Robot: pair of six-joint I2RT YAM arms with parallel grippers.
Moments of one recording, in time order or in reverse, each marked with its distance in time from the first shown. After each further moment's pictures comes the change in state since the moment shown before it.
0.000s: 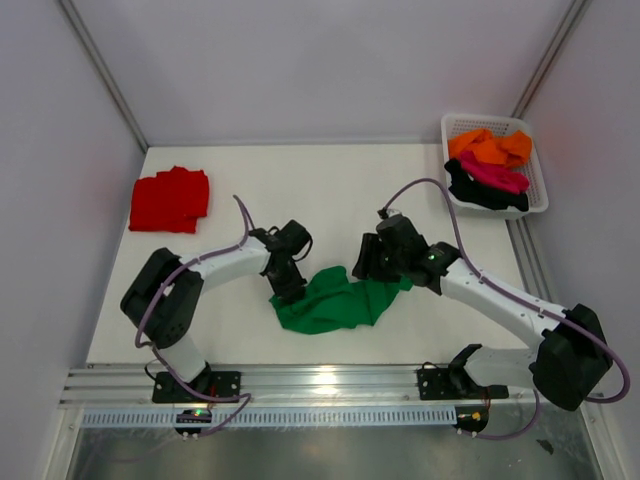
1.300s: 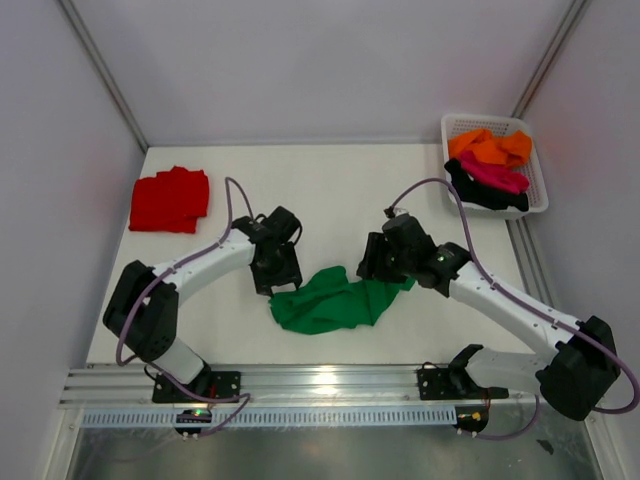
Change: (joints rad) left arm 0.047 -0.093 0.100 -0.158 -0.060 0.257; right arm 0.000 -0.059 0.022 -0.082 0.009 0.014
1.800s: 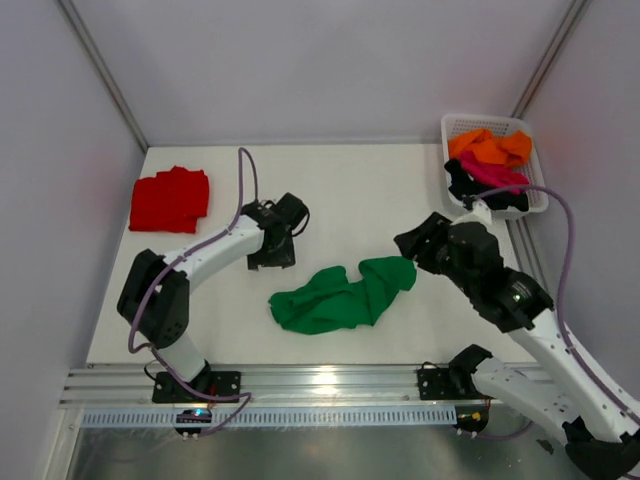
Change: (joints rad) left arm 0.000 0.081 0.139 -0.063 -0.337 0.118; right arm -0.074 -0.446 0.060 -0.097 0.281 0.190
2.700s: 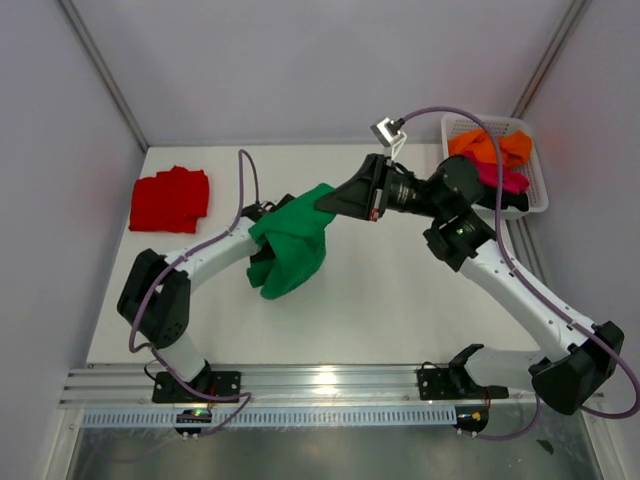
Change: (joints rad) left arm 0.000 0.000 -0.021 0.055 0.040 -0.012; right arm 0.000 0.499 0.291 1.082 -1.159 0.250
